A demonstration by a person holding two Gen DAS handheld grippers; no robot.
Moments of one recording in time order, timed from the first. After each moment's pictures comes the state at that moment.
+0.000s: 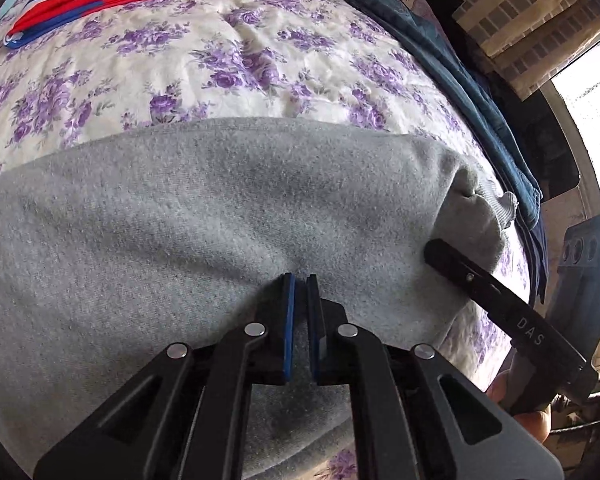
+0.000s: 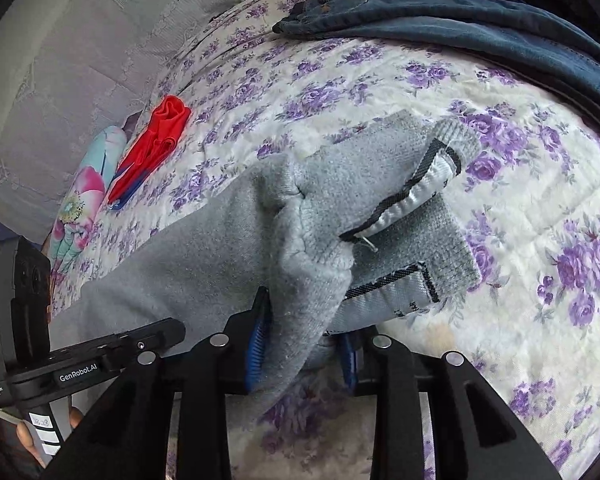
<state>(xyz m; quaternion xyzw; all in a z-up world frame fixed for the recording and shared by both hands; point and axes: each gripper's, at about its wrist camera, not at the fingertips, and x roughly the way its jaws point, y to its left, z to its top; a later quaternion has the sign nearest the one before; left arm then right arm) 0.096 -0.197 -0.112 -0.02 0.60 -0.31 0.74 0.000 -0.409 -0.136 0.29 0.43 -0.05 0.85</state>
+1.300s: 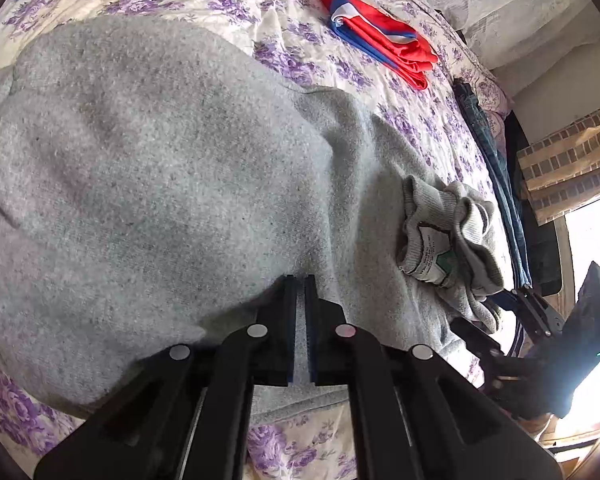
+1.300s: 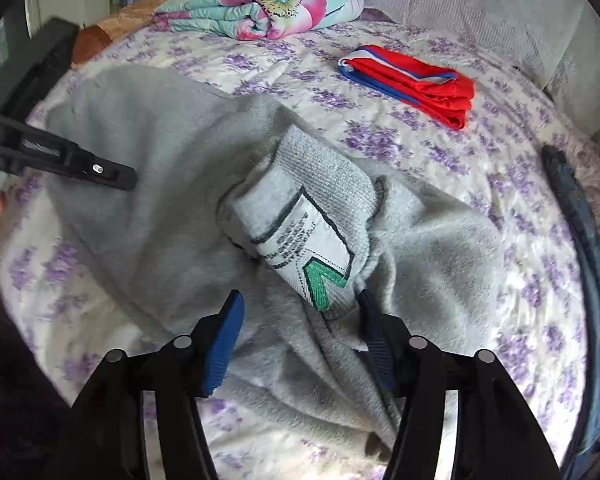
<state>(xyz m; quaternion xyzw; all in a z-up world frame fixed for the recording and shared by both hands) 0.093 0.119 -0.109 -0.19 0.58 -0.20 0.77 0.028 -0.133 -0.070 -0.09 0.50 0.19 0.84</state>
